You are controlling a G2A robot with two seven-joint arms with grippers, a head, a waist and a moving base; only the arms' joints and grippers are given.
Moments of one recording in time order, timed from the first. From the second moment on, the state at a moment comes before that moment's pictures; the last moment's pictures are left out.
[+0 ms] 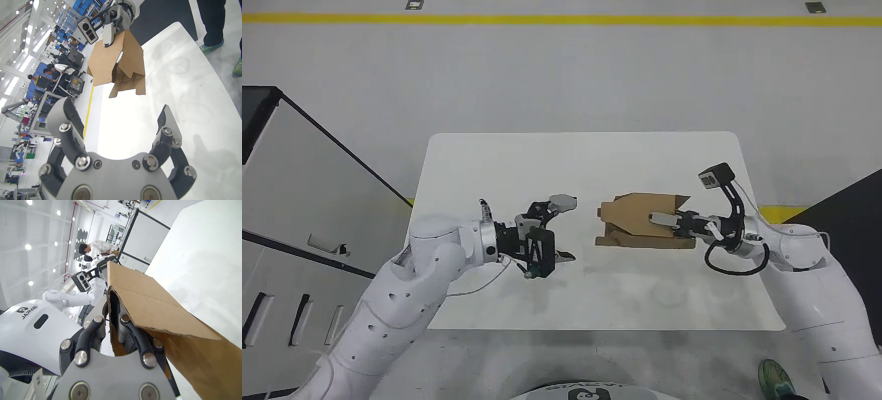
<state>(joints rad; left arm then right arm) 1.33 -1.03 -1.14 -1.89 2.07 -0.77 0.47 -1.38 -0.91 1.37 -1.53 0.57 -0.49 1.21</state>
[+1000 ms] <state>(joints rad) 1.34 -1.06 -1.11 -1.83 1.60 -0.86 0.22 -1.40 -0.93 1.35 -1.56 0.55 -0.52 1.08</state>
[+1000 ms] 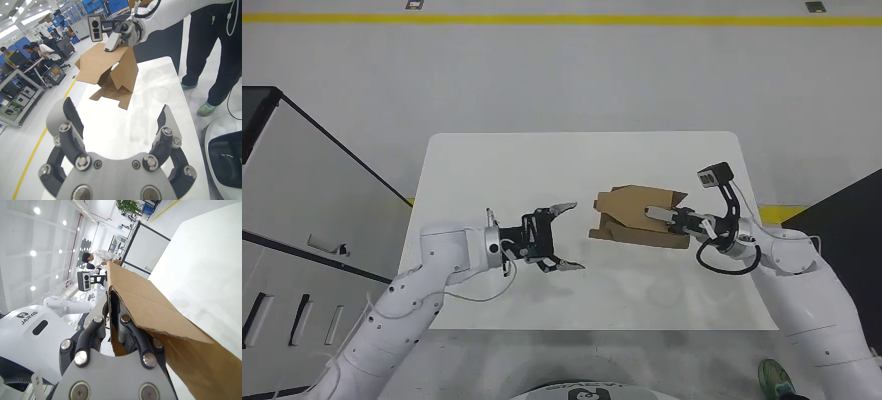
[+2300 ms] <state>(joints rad) 1.27 -1.08 -1.03 -1.79 1.40 -0.76 0.04 -1.37 -0.96 1.28 -1.53 0.49 -0.60 0.99</state>
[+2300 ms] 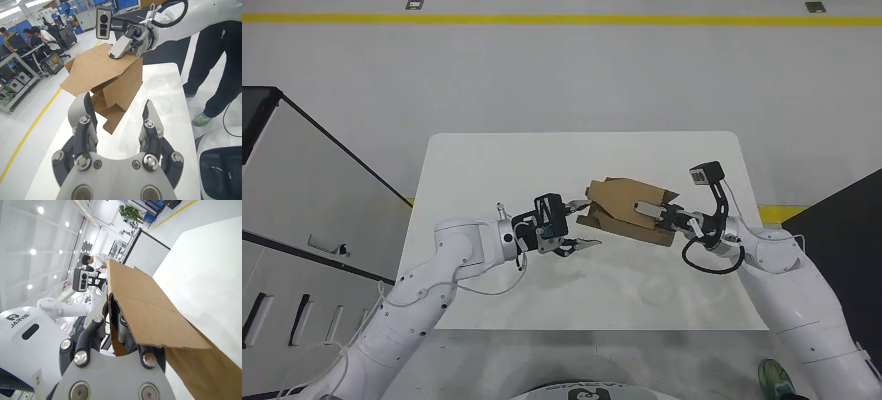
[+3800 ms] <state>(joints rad) 1.20 -1.11 -0.91 -1.74 1.39 -0.82 0.08 -1.35 -0.98 1.26 -1.49 0.45 -0.56 0.92</state>
